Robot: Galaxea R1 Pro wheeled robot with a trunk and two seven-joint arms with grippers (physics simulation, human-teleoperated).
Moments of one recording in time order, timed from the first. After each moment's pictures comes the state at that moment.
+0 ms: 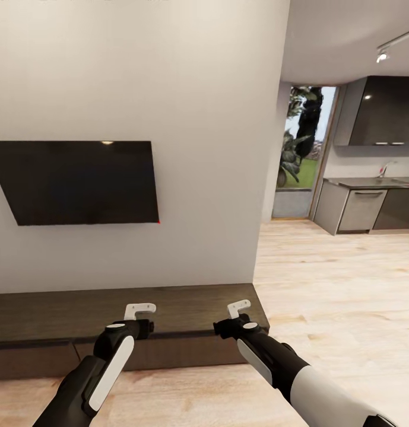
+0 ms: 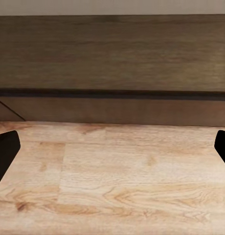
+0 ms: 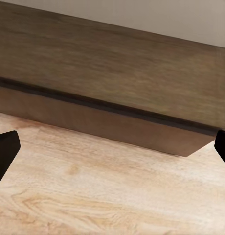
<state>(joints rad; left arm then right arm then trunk) -0.38 0.06 -0.27 -1.33 0.43 0.78 0.51 -0.69 0.01 0.76 -0.67 -0.54 0.32 -0.21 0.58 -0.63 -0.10</state>
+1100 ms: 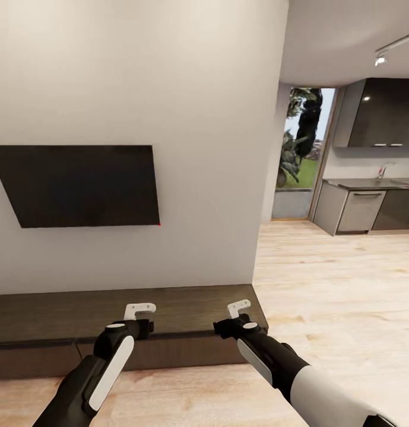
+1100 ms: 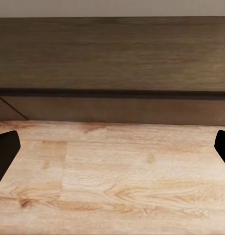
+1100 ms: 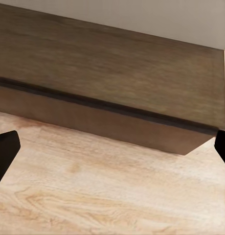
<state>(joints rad) -0.38 0.06 -0.27 -1.33 0.43 0.78 0.51 -0.69 0.01 0.76 -0.67 -0.54 0.32 -0.21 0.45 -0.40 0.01</state>
